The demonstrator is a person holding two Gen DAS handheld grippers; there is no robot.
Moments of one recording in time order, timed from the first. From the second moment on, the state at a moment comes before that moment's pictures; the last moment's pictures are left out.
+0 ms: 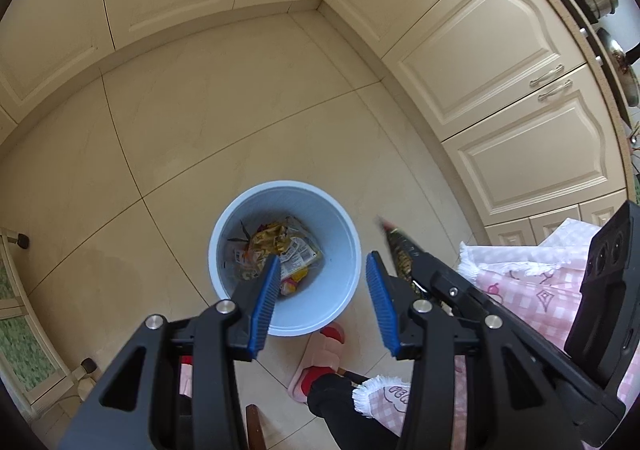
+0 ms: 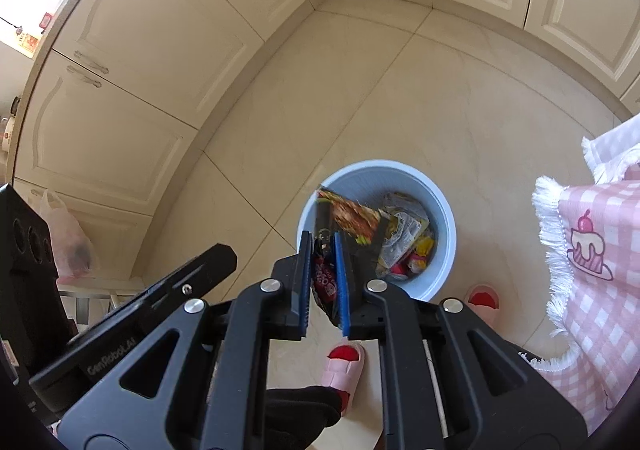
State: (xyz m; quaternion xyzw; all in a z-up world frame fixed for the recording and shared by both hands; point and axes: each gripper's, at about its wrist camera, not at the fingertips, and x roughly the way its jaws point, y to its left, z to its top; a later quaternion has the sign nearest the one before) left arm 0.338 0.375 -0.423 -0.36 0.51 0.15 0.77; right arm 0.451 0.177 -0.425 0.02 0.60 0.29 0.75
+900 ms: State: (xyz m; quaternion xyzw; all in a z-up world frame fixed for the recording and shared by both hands) left arm 0.286 0.257 -0.220 -0.28 0.39 0.05 0.87; right arm 0.362 0.047 -0.218 0.04 0.41 0.27 0.87
